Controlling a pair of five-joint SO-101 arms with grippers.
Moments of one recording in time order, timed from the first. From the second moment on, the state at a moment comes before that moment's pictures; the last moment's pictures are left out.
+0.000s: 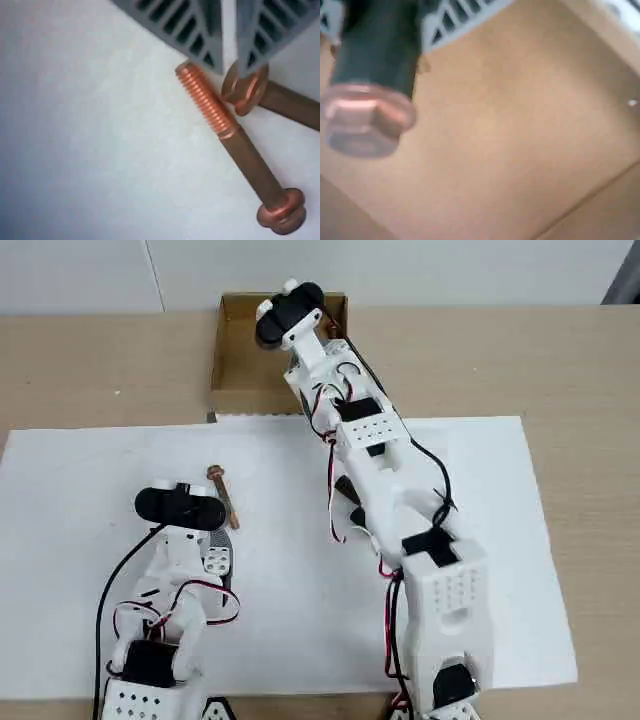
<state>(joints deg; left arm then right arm) 4.9 -96.7 94.5 50.0 3.9 -22.0 34.5 -17.1 16.1 19.4</state>
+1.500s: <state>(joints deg) 4.9 -96.7 94.5 50.0 3.9 -22.0 14.9 -21.0 81.8 19.6</state>
